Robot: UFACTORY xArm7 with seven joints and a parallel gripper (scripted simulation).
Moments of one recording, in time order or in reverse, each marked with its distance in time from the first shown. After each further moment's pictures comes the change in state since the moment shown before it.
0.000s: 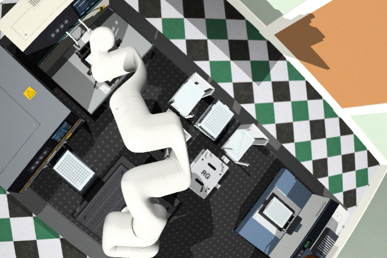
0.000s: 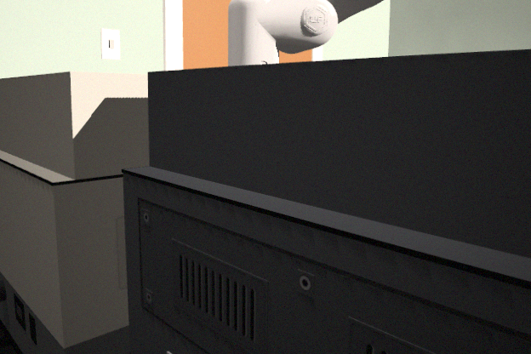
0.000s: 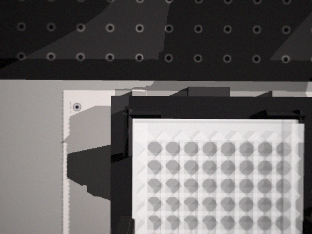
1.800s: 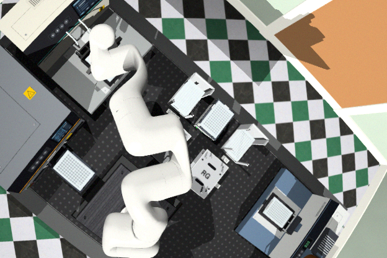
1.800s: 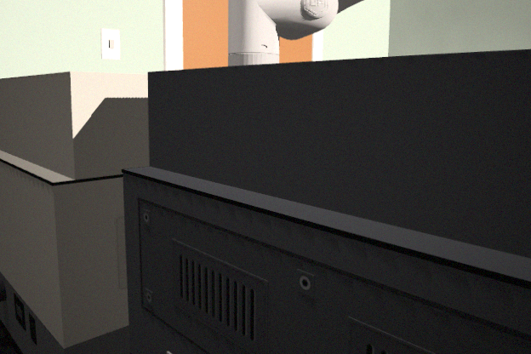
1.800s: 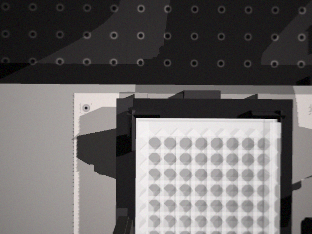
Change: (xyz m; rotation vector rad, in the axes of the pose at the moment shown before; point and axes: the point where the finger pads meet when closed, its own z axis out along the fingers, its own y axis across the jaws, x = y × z) arm 0.000 0.000 -0.022 0.000 0.000 0.000
